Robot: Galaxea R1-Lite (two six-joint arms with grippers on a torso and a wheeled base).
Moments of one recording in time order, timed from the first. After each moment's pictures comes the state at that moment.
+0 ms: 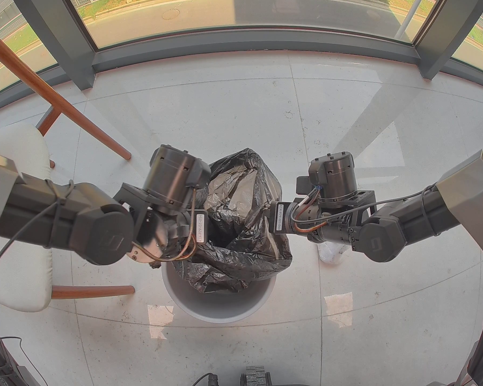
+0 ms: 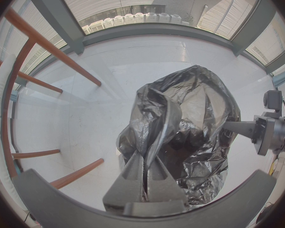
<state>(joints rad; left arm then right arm) -0.63 1.90 -1.18 0.01 0.50 -0.39 0.63 2.14 -1.24 -0.42 0.01 0.40</state>
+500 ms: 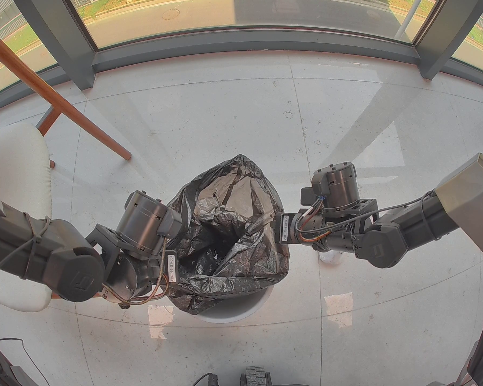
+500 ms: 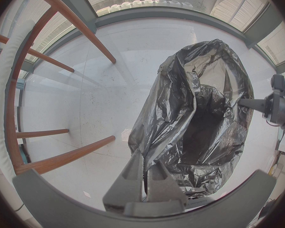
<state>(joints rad) -0.60 1.79 -0.89 -0.01 0.49 -0.51 0.62 2.14 -1.18 -0.42 0.01 0.40</state>
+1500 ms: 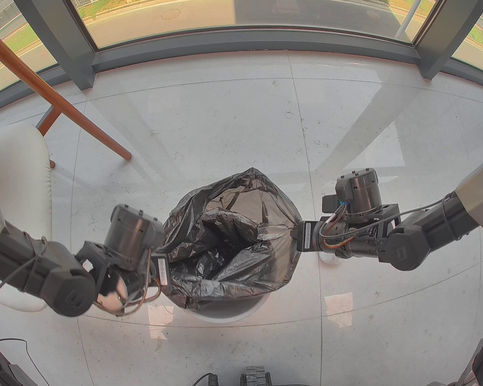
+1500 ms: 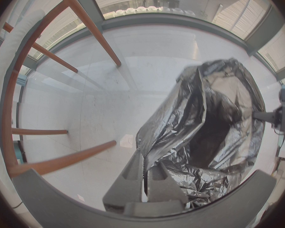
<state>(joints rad) -0.57 1.78 -0.73 -0.25 0.49 -0.48 0.56 2.06 -1.03 -0.42 0.04 0.40</state>
